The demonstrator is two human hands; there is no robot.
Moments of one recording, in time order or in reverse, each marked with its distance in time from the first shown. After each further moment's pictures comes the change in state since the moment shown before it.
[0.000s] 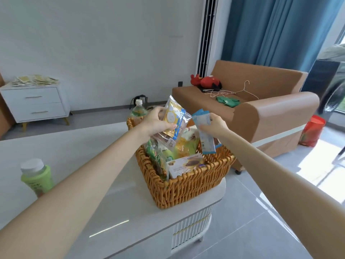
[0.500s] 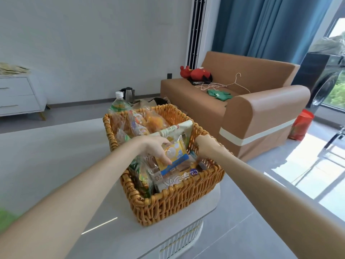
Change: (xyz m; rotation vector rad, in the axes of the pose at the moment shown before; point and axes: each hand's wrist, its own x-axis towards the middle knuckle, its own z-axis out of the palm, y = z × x) left_hand 0.059 -0.045 0.056 0.697 -0.605 -0.104; right_hand 0.026 0.063 0.037 -0.813 -0.313 -0.023
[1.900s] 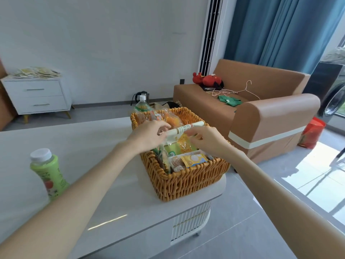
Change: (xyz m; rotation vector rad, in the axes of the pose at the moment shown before) left_hand -0.121 -0.021 0.001 0.031 0.645 0.172; right_hand -0.102 -0.051 -0.041 0.506 0.254 -0.343
